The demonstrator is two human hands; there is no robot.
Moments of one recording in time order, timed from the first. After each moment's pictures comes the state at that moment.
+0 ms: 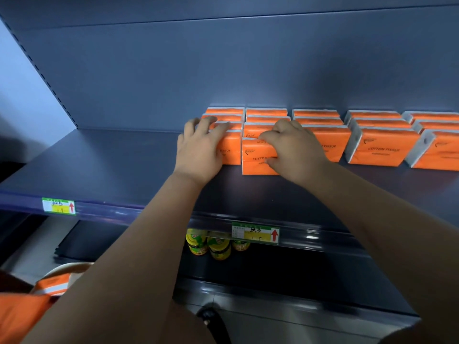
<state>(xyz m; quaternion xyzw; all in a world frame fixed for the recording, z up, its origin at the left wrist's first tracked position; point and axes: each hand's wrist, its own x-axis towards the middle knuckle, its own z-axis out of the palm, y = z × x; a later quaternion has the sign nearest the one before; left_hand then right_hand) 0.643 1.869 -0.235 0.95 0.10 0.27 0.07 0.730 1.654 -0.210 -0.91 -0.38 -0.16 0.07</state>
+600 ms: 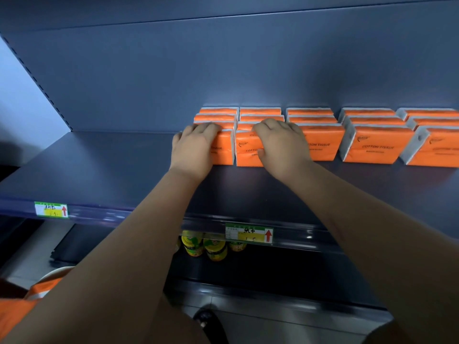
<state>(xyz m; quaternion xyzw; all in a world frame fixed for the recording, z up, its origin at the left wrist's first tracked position) 0.655 1.871 -0.234 0.97 0.12 0.23 0.03 0.740 1.673 -0.224 -0.91 -0.34 -0.22 0.08</state>
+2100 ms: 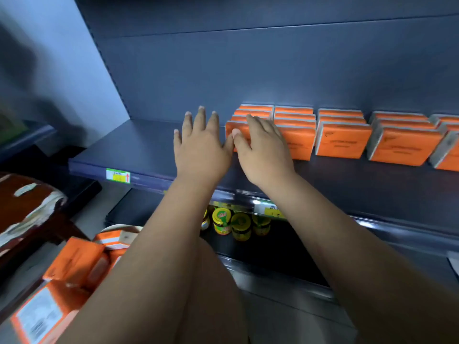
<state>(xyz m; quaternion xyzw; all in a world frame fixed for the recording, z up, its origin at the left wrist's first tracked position) 0.532 1.824 -0.179 0.93 0.29 0.23 0.06 0.608 1.717 -0.191 -0.87 -0.33 -0.13 0.34</state>
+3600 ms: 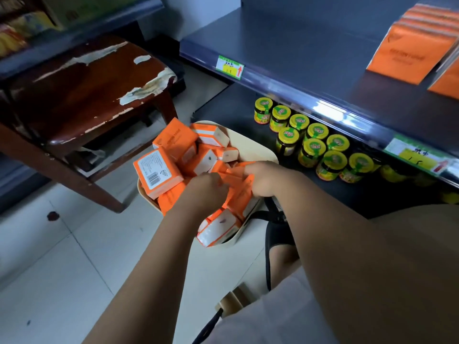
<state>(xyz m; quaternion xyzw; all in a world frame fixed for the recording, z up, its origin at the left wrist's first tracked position) 0.238 1.869 -0.361 0.83 0.48 -0.02 0.27 0.411 1.826 -0.354 -0.72 -0.65 0.25 -0.05</state>
